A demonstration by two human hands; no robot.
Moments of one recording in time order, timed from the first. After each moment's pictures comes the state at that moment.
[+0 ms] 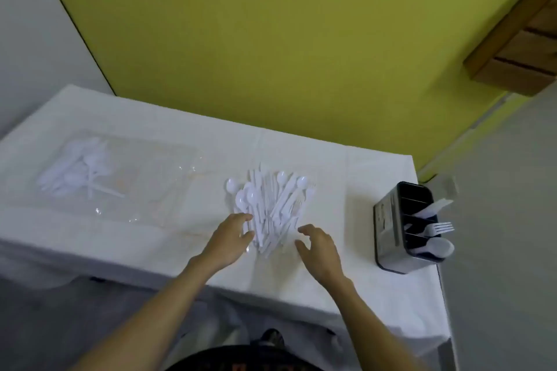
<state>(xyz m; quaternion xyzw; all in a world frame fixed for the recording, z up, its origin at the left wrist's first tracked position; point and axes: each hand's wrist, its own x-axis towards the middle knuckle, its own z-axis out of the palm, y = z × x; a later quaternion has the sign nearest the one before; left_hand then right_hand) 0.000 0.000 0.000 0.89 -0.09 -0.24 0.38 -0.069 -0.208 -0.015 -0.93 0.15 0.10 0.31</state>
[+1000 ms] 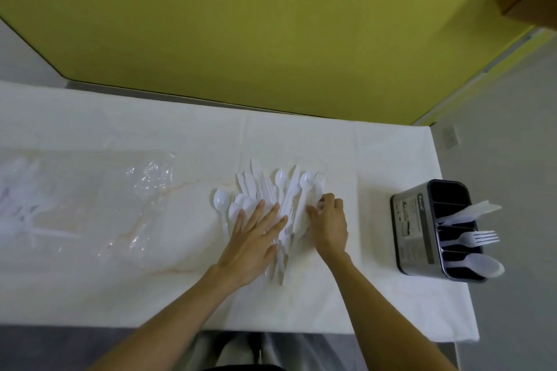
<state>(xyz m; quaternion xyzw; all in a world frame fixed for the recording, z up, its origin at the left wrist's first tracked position) 0.074 -0.033 -0.066 0.89 -0.39 -0.19 0.12 0.043 -0.222 -0.059 -0.87 0.38 0.05 0.31</state>
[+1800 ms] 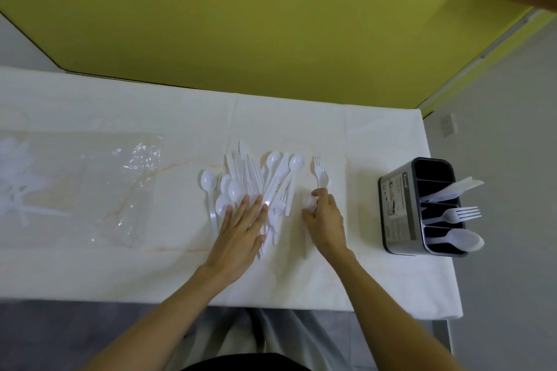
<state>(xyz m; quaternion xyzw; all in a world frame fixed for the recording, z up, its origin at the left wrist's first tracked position) 0.035 -0.031 -0.074 0.92 -0.36 -0.13 0.10 -0.002 -0.239 -0.056 -0.88 0.31 0.08 0.35</state>
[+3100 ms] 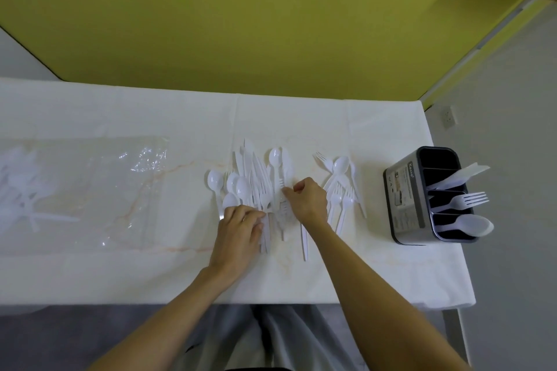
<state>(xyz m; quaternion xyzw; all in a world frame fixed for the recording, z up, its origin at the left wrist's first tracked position) 0.035 -0.024 -0.054 0.93 -0.23 -0.11 0.28 0.048 -0.200 -0.044 -0.81 0.41 0.10 0.41</state>
